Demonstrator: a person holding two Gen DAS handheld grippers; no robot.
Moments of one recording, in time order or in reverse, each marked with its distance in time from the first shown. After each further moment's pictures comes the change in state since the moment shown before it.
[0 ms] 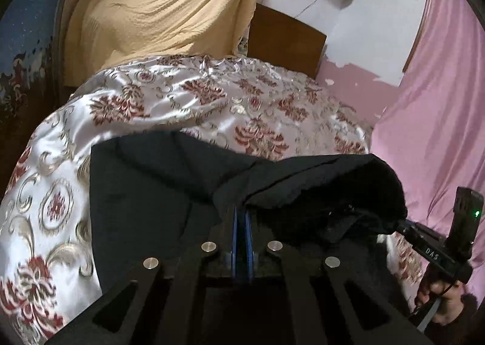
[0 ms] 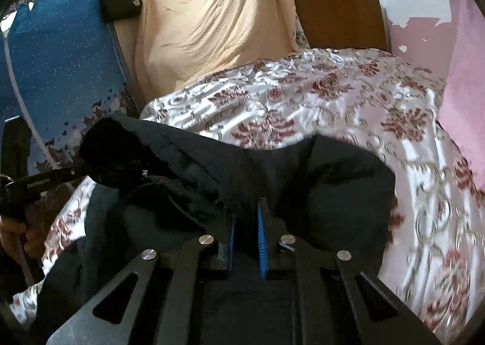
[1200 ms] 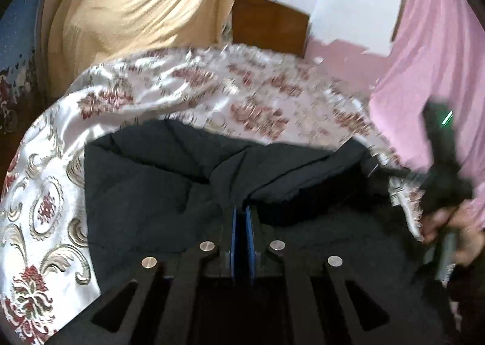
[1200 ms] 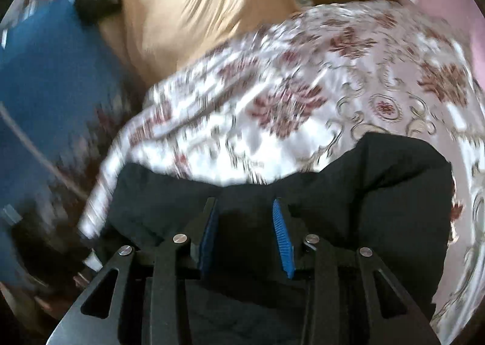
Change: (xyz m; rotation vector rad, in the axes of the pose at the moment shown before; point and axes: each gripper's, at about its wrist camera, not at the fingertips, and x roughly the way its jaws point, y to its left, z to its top) left arm 0.006 0.009 -0.021 0.136 -0.006 -0.043; right arm 0.087 0.018 0.026 0.075 0.182 0.093
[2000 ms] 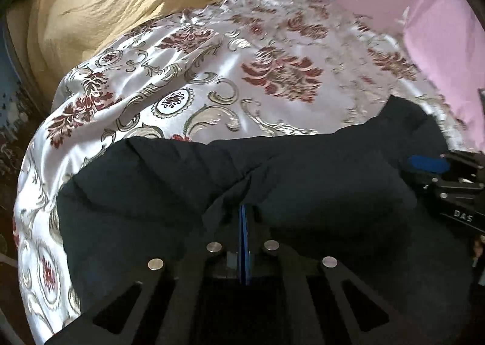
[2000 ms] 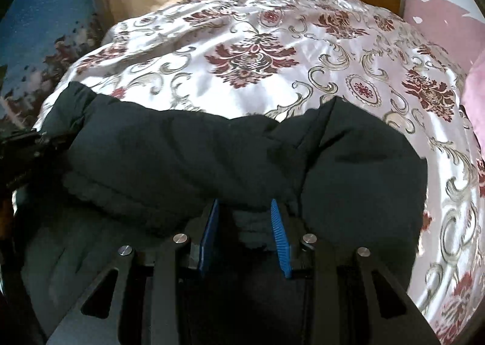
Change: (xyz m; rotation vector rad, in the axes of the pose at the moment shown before) left arm 0.133 -0.019 0.038 0.176 0.303 0.231; right arm 0.047 -0.025 -0.003 -0.133 0.154 -0.241
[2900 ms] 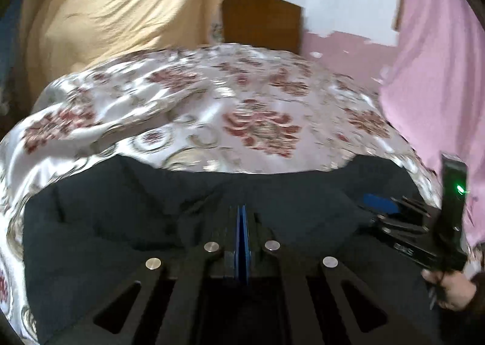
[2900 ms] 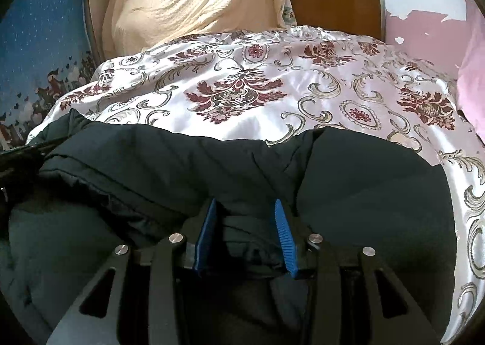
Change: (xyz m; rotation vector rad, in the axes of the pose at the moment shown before) left arm -0.001 0.008 -0.005 -0.074 -0.279 -0.216; right arm 0.032 -0.009 -0.006 0.054 -0.263 -0.013
